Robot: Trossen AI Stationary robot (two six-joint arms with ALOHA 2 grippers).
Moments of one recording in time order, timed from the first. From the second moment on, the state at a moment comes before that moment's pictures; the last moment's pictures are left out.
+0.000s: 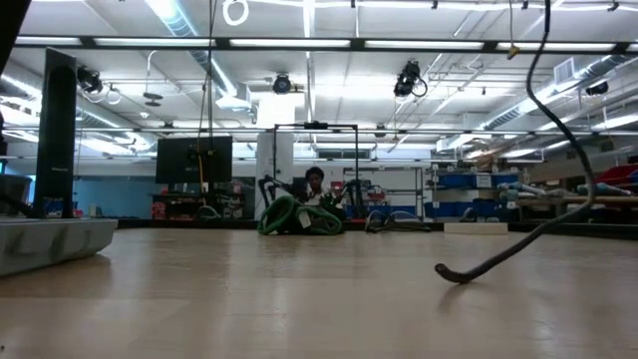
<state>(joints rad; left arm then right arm) -0.37 2.04 2.29 -0.71 -0.47 0.26 0.86 0.84 0.80 -0.11 1.04 -0.11</state>
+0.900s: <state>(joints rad) -0.26 1.99 1.56 0.39 -0.10 0.15 0.98 0.80 0.80 -0.57 1.10 0.42</state>
